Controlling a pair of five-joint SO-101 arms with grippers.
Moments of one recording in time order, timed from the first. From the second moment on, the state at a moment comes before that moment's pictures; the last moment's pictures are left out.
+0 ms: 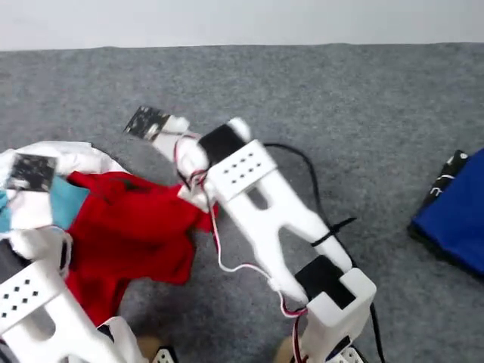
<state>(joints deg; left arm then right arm) -41.6 -47.2 34.2 92.4 -28.4 -39.7 13.4 -24.7 93.5 24.0</state>
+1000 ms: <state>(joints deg) -3.2 -39.6 18.5 98.7 -6.5 -4.4 -5.0 -23.3 100.5 33.1</state>
